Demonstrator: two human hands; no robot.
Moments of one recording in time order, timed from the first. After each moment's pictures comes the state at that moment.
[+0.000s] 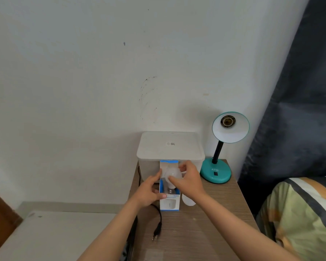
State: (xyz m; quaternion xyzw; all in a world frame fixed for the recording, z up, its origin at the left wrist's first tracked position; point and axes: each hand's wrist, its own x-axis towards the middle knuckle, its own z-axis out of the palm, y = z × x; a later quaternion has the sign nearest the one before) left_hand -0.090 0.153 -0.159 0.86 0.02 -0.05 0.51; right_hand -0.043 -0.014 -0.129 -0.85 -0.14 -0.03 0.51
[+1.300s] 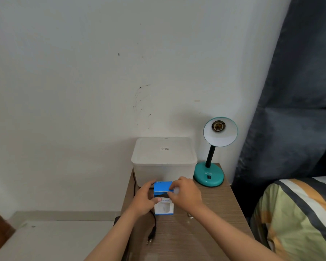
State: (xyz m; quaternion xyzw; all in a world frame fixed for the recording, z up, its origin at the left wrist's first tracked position) left_hand -0.099 0.141 -0.170 0.88 0.06 0.01 0.48; right_hand -0.066 -0.031 -0.127 -0.94 -0.20 -0.06 0.27
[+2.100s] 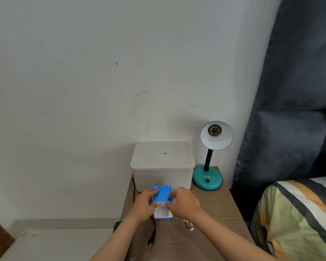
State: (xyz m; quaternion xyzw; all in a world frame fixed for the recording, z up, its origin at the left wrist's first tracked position) left_hand -0.105 0.133 -0.164 0.90 0.04 0.02 0.43; right_hand -0.073 -0.034 -0.133 -0.95 -0.20 0.02 0.23
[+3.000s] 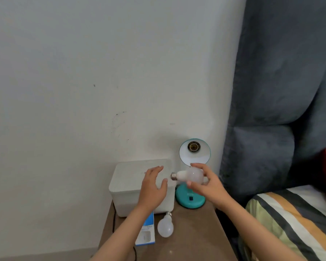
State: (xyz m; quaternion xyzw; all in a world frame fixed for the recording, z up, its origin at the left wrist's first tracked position) left_hand -0.052 0.042 -0.060 0.86 -0.05 0.26 0.44; right_hand -0.044 -0.156 -0.035 -0.77 -0.17 -0.02 0.62
